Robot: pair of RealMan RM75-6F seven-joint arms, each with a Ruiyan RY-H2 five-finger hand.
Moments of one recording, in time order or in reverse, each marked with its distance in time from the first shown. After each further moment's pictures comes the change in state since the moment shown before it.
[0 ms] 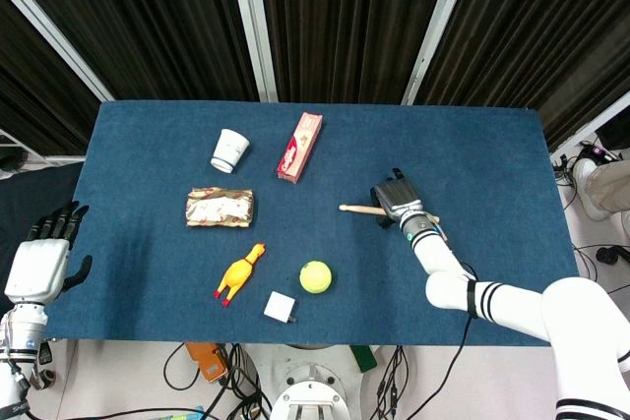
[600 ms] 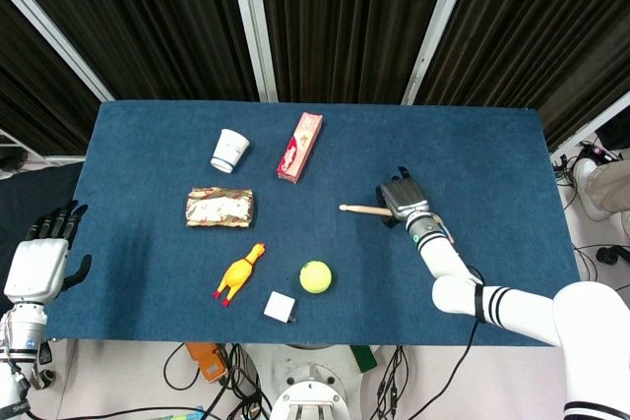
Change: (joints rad) left arm 0.002 -0.004 -0.003 0.003 -0.002 0.005 0.000; right arm -0.045 0.023 0.019 -0.036 -0.048 0.038 0.007
